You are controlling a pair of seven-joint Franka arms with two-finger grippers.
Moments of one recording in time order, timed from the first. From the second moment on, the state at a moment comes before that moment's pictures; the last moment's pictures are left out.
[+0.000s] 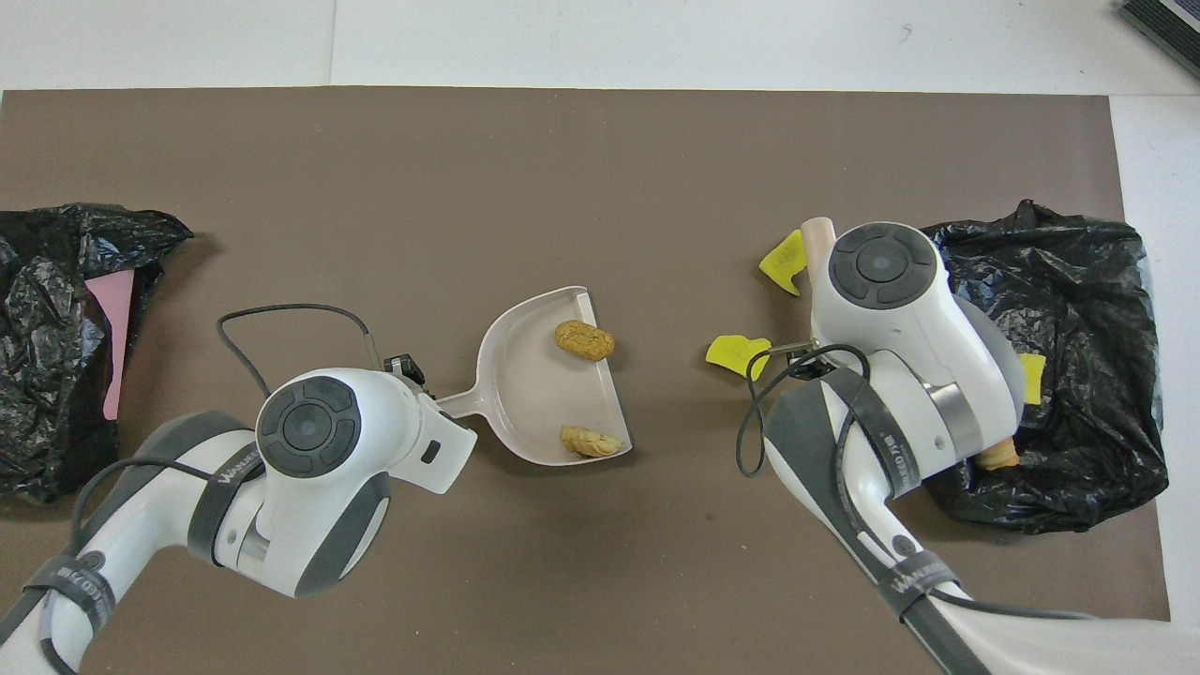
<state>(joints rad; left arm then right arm) -0.50 -0.01 0.01 -2.31 0.04 2.36 0.86 0.21 0.18 0.07 -1.93 -0.29 1.89 0.32</state>
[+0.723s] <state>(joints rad) -0.53 -0.02 0.00 -2.31 0.04 2.32 0.75 0.18 0.30 0.09 -1.88 -0.29 1.88 0.26</state>
